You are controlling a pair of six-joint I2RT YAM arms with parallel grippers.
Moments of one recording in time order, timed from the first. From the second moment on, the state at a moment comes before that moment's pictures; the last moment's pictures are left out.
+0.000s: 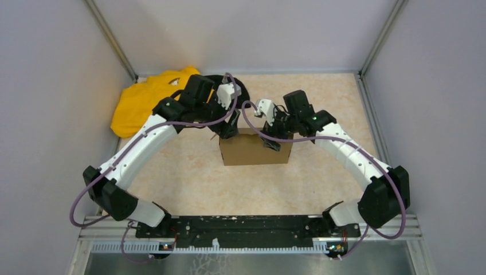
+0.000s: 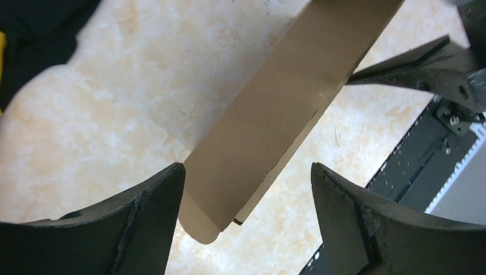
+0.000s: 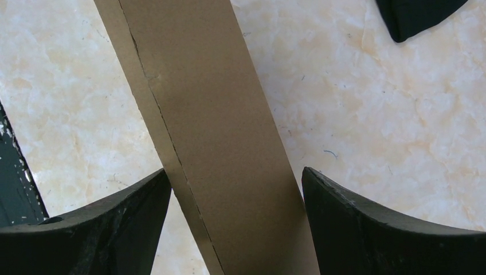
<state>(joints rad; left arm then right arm) -0.62 1.49 1.53 -0.84 0.31 0.11 0.52 1.37 1.19 -0.64 -0.45 -0.57</state>
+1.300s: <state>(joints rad) -0.62 1.20 1.28 -0.80 0.04 -0.27 0.56 1.47 1.41 -0.83 -0.42 -0.49</state>
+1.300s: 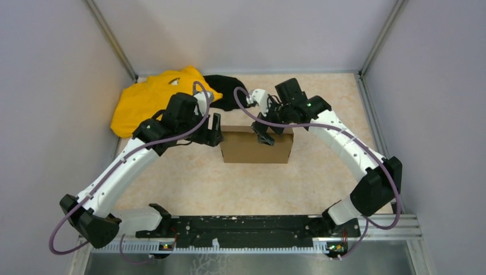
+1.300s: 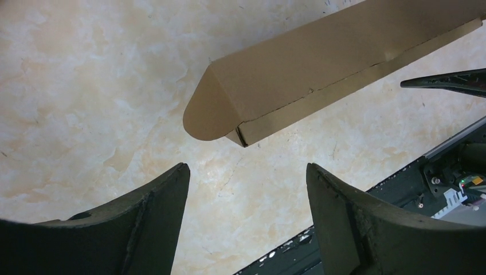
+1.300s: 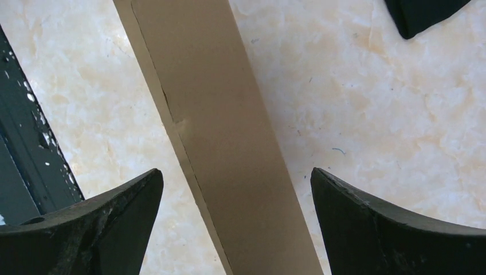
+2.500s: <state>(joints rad) -0.48 1.18 1.32 -0.78 0.07 -0.28 0.61 1.41 1.49 -0.85 -0.45 -0.67</state>
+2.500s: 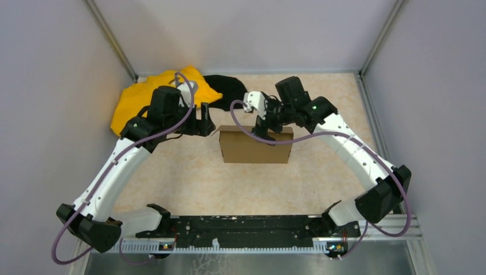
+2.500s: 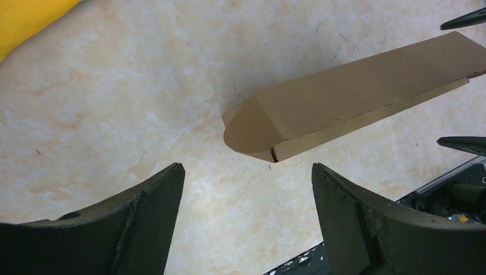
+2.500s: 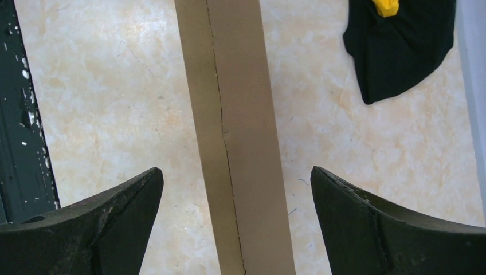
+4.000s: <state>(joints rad) -0.41 1.18 1.23 -0.71 0.19 -0.24 0.69 1.60 1.46 -0.87 -0.33 -0.71</state>
